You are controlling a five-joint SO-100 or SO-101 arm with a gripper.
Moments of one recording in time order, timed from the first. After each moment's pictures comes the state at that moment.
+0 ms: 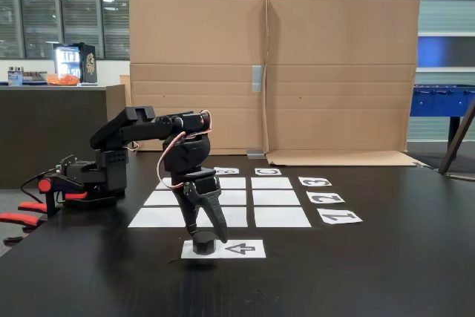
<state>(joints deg) 41.7 27.2 16.8 95.8 -0.2</state>
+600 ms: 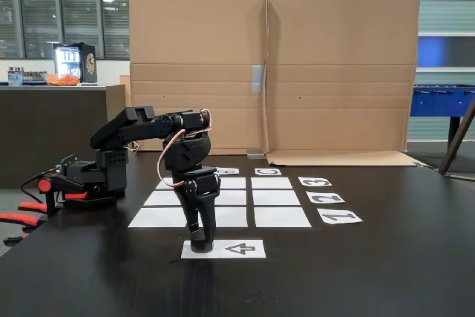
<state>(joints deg) 42.1 26.8 15.7 95.1 0.9</state>
